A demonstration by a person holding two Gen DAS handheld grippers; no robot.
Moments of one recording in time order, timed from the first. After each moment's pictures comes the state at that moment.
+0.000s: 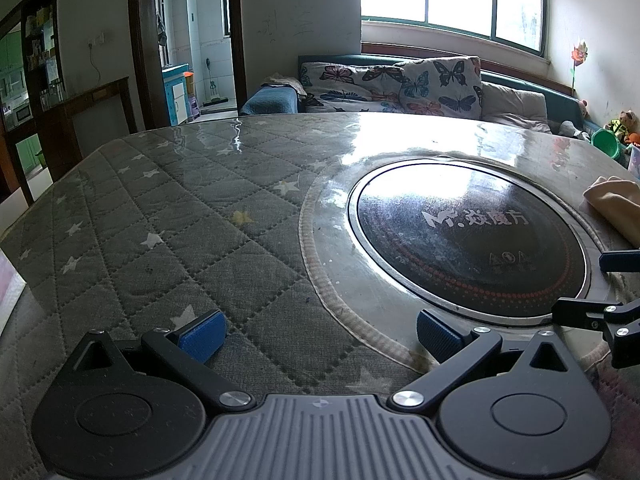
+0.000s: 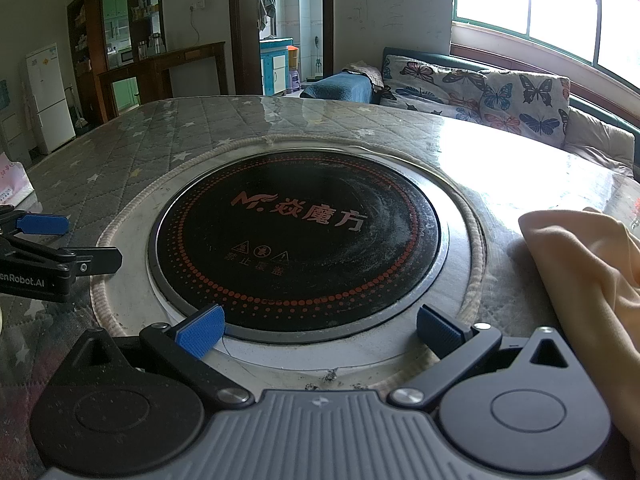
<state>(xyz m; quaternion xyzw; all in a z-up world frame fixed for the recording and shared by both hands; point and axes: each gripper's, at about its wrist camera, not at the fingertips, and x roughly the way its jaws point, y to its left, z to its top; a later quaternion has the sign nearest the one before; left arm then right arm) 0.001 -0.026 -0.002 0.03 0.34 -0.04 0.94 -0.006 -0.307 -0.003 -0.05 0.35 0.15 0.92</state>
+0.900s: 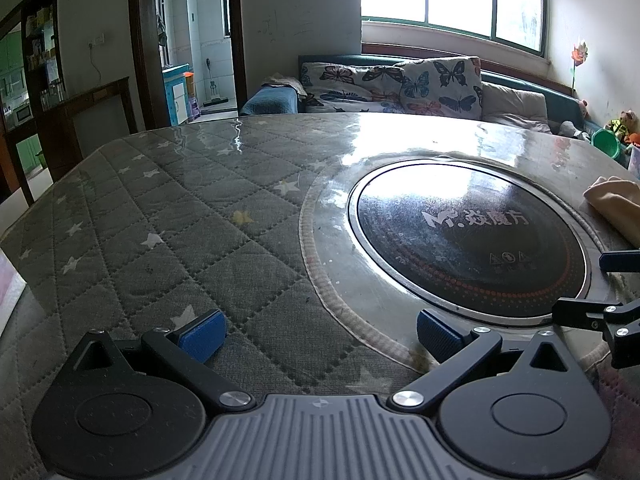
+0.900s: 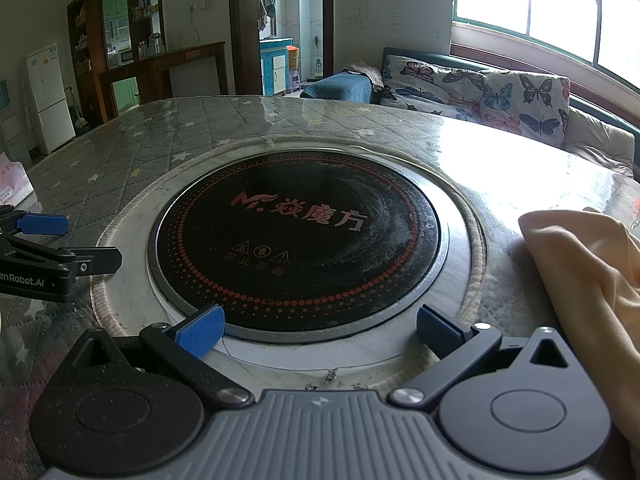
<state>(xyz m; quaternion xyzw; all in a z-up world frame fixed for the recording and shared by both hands) 0.000 -0.037 -0.002 0.03 0.34 -0.04 0.94 -0.006 -0.307 -0.003 -0.05 0.35 0.15 0.92</state>
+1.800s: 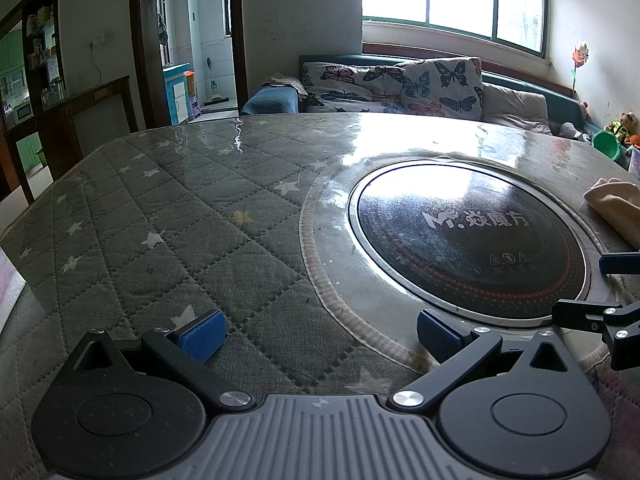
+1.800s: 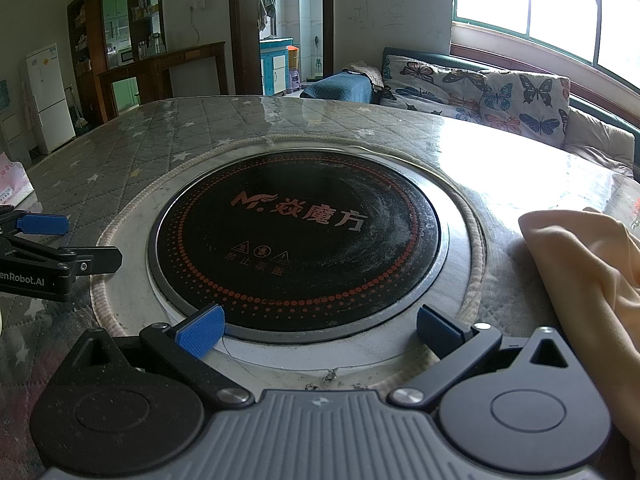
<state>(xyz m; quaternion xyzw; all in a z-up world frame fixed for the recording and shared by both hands) -0.001 -0.038 -0.001 0.03 0.34 -0.04 0.94 -0.006 -0.307 -0.003 -0.05 0.35 0.15 0.92</state>
